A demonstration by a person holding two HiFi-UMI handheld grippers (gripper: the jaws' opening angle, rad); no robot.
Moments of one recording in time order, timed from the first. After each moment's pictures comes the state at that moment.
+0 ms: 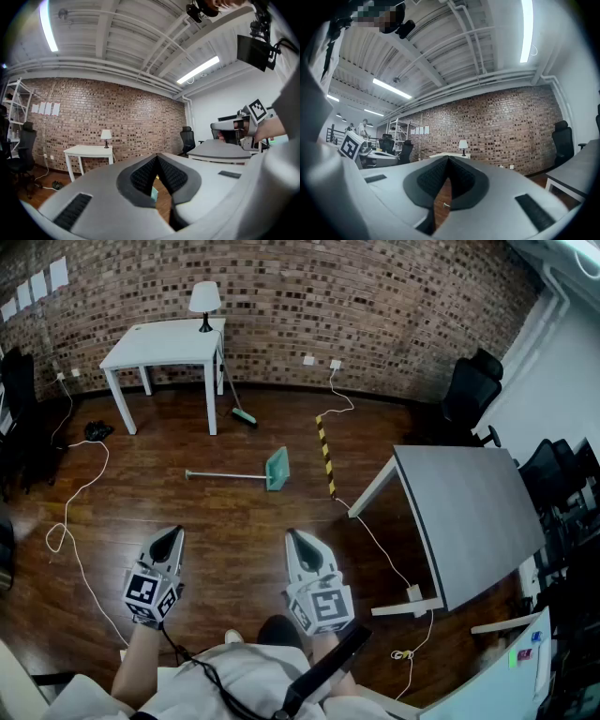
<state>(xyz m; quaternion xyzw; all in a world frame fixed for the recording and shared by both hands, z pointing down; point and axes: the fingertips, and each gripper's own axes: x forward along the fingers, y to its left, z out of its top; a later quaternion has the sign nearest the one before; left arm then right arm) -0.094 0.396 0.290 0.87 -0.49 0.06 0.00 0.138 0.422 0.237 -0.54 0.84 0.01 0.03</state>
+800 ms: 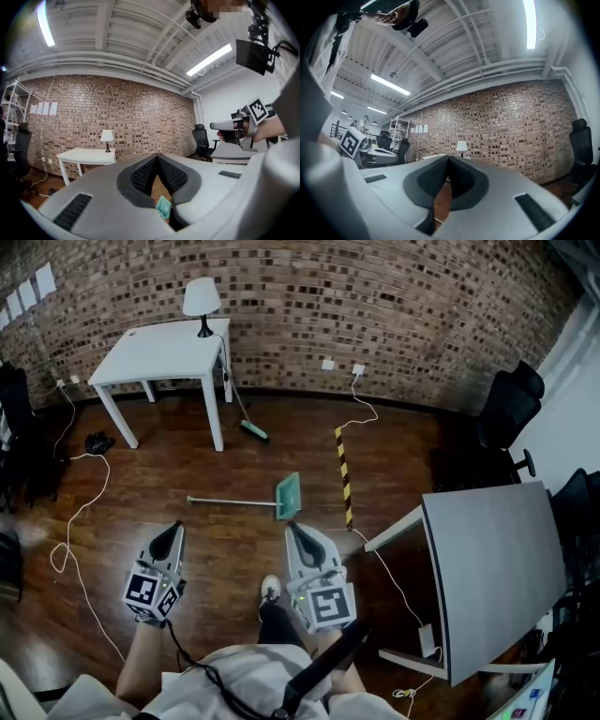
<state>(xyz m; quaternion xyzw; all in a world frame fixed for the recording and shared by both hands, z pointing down) -0.045 0.114 0.297 0.85 -0.52 0.06 -0.01 0.180 0.125 0.248 -0.50 0.87 0.01 0.01</state>
